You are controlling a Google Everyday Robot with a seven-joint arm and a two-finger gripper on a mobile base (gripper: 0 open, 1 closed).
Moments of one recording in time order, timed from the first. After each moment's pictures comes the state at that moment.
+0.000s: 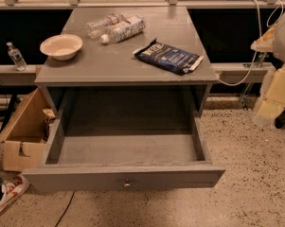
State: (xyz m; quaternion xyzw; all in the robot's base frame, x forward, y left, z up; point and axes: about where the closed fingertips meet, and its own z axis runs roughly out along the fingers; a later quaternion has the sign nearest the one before) arm 0.438 -0.216 0.980 -0.60 0.78 -0.04 0.17
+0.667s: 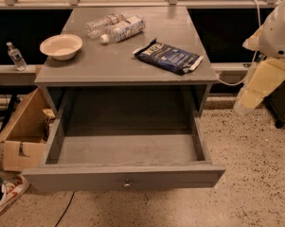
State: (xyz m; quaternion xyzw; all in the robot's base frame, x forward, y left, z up) arm 0.469 -0.207 0.970 -0.57 0.80 -0.01 0.19
